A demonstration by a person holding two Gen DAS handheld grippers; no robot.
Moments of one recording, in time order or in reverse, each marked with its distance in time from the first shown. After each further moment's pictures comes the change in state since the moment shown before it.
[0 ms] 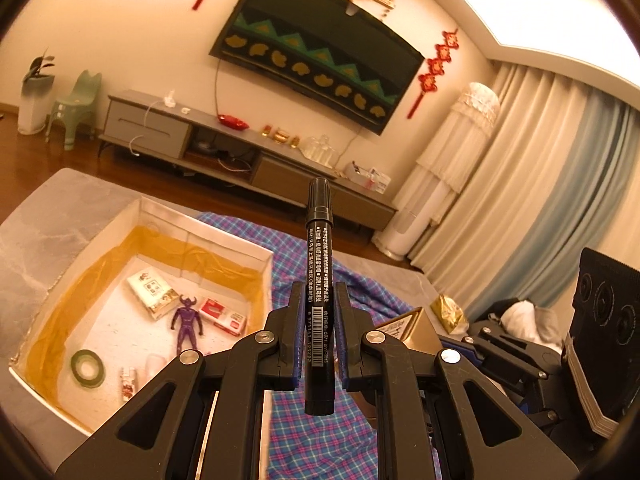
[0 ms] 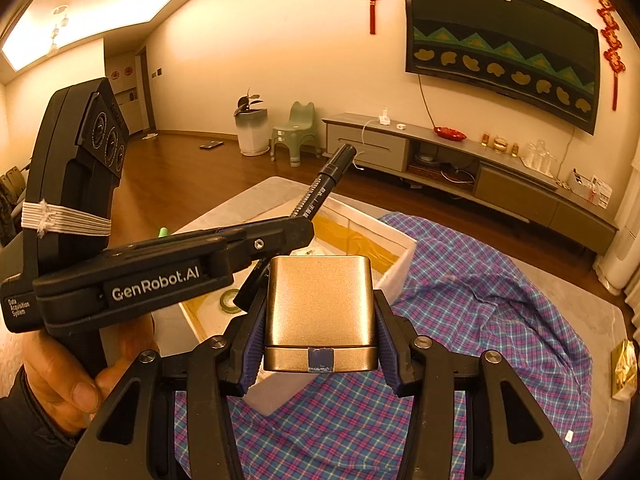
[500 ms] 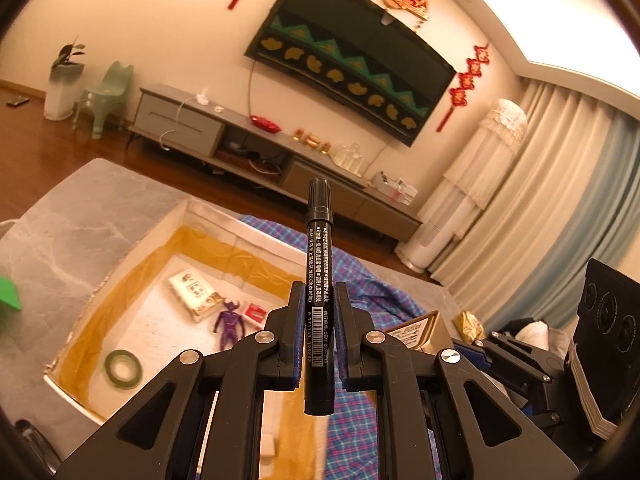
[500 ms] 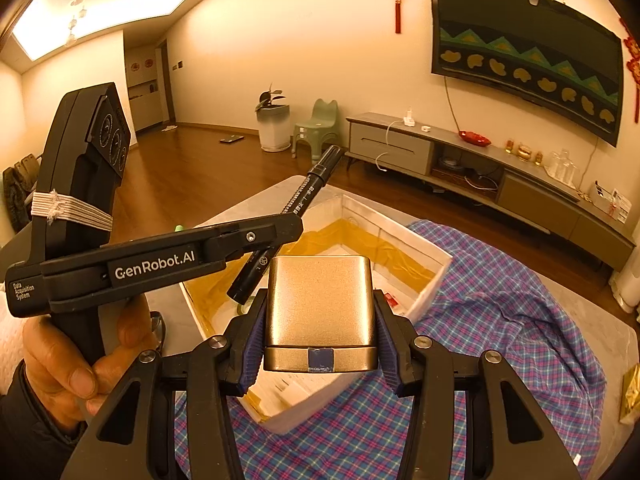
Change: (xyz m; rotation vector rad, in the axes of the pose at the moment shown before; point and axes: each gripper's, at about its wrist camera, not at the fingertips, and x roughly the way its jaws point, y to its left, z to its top) left arm -0.009 0.048 0.008 -0.070 -0.018 0.083; right arm 0.033 0.017 0.012 -0.048 0.011 0.067
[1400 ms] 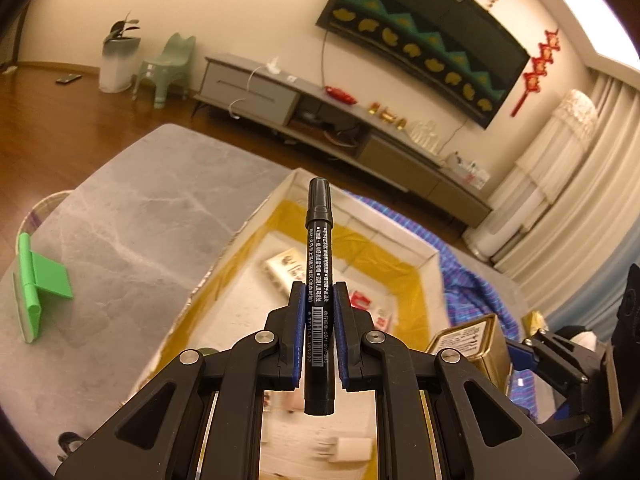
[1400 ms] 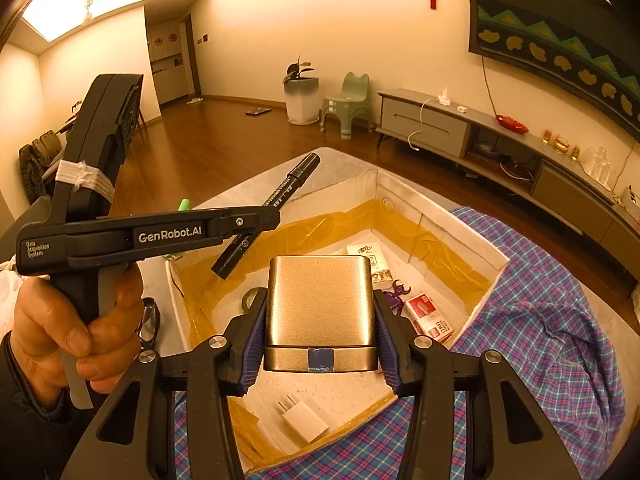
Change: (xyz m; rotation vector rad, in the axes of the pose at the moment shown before) left arm 0.039 0.083 0.005 -0.057 0.117 0.249; right arm 0.080 -0.005 0.003 -0.052 0.101 0.105
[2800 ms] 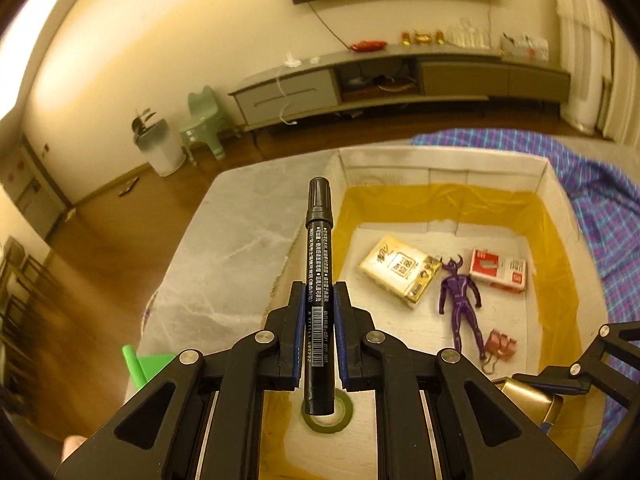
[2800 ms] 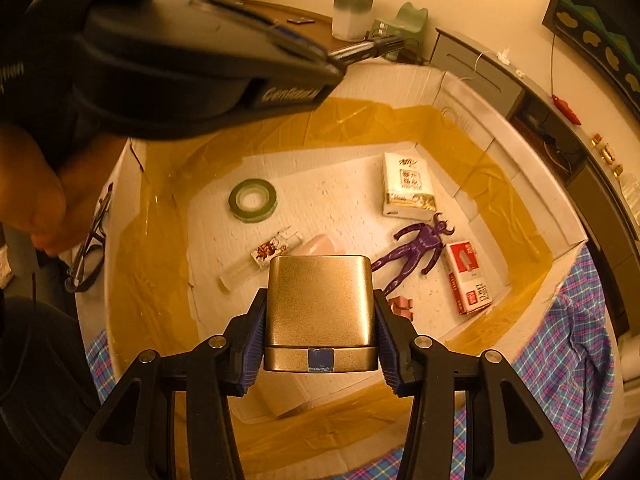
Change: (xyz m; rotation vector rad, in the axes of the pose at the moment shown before) left arm 0.070 -0.051 0.007 0.492 0.098 0.498; right arm 0.091 0.009 -0.037 -0.231 0.327 0.043
